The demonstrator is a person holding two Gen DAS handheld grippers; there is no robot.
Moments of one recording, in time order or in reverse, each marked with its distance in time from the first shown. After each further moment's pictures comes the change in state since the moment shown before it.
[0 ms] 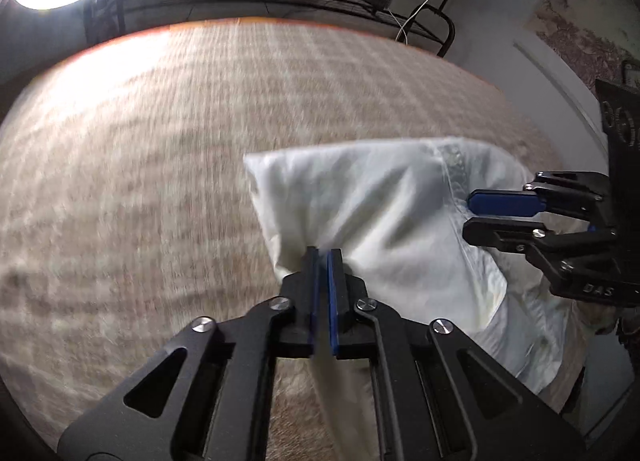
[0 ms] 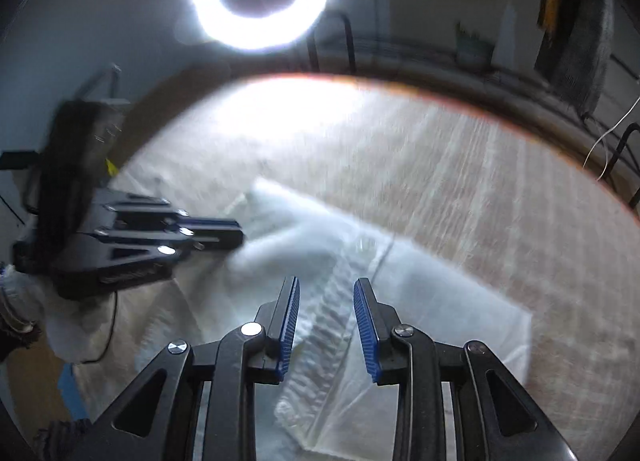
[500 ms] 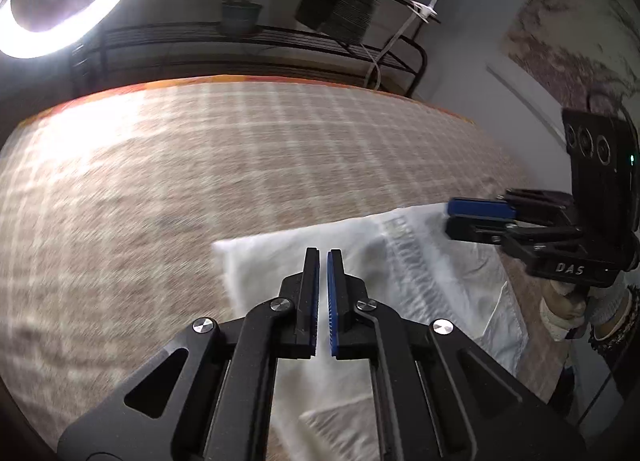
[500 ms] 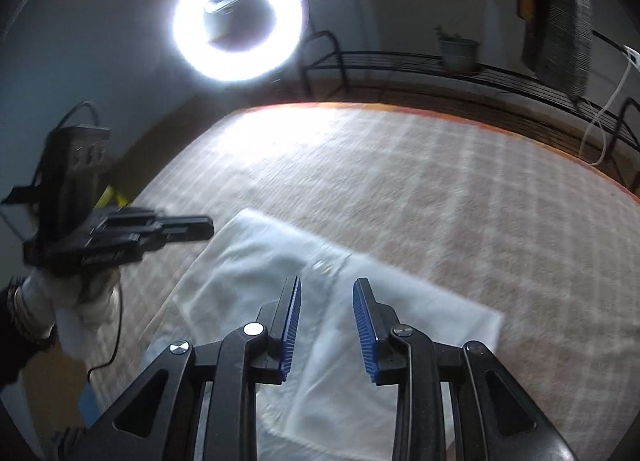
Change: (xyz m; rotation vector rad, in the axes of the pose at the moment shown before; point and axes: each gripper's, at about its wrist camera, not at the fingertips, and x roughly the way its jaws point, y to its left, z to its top) left arm -0.018 -0.029 0.049 0.062 -0.068 -0.056; right arm -0.036 -0.040 -0.004 0.092 -0.123 0.054
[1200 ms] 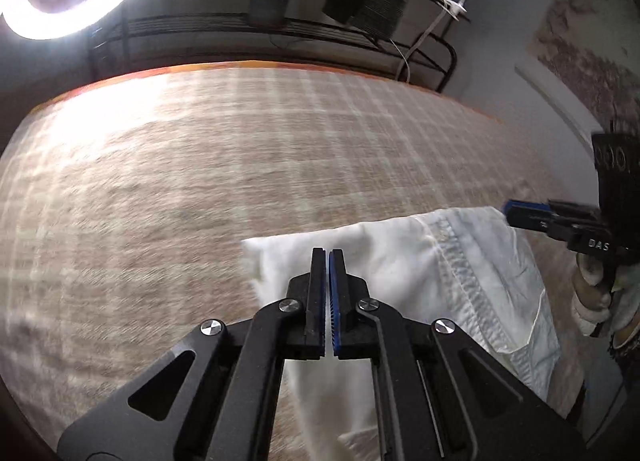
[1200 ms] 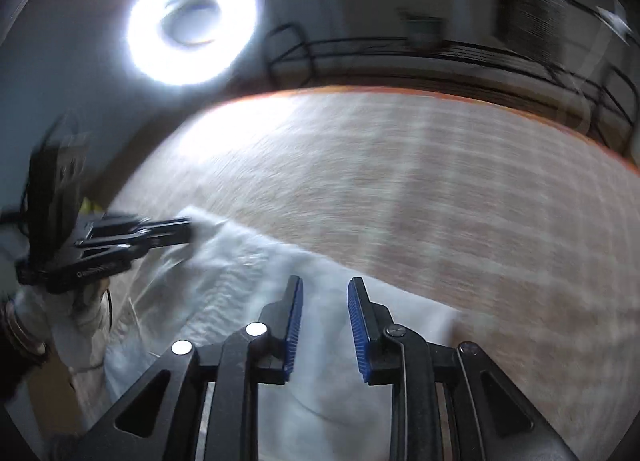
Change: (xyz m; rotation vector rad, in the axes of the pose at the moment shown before) left arm 0.007 0.040 -0.014 -0.086 -0.018 0.084; right arm 0.001 -0.064 -0.017 0.124 0.014 -0.028
